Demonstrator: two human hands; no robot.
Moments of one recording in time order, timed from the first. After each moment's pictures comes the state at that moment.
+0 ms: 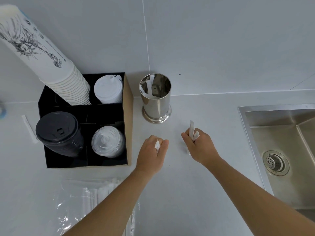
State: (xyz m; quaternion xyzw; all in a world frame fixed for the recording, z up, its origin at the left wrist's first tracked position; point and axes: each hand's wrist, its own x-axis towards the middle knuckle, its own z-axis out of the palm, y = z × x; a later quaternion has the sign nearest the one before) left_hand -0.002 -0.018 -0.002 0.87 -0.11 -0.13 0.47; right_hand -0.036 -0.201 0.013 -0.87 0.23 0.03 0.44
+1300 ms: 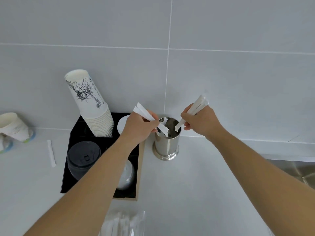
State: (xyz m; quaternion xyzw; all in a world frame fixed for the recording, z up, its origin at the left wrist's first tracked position) left_hand 0.129 0.003 0.173 0.80 -0.03 -0.10 0.59; right_hand 0.095 -0.202 0.189 -0.84 0.18 -0.02 0.52
